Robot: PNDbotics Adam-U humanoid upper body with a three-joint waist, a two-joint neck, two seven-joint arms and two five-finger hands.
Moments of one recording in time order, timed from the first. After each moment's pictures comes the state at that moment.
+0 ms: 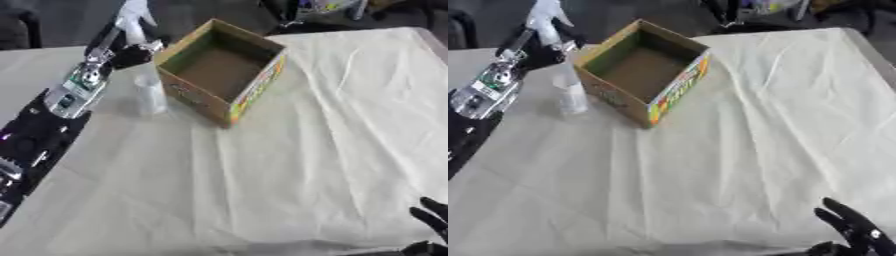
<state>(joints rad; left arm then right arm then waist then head) -0.52 0.69 -0.11 -1.29 0.09 0.02 0.03 0.18 0.01 -0.06 -1.89 -0.19 -0.23 0.90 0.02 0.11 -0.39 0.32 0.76</state>
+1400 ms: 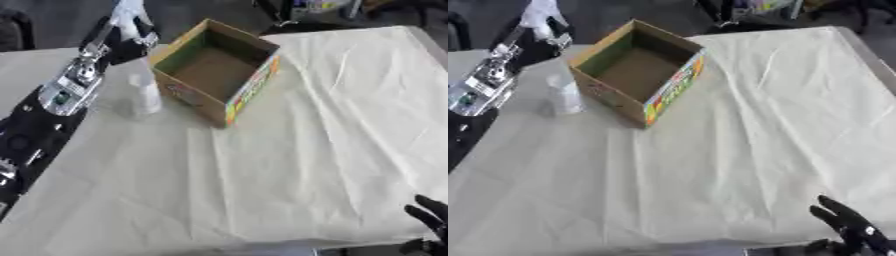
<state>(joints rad) -0.53 0.70 -0.11 -1.31 0.13 0.04 0.05 0.18 0.01 -0.06 -1.89 -0.19 -0.23 0.90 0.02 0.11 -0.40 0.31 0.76</state>
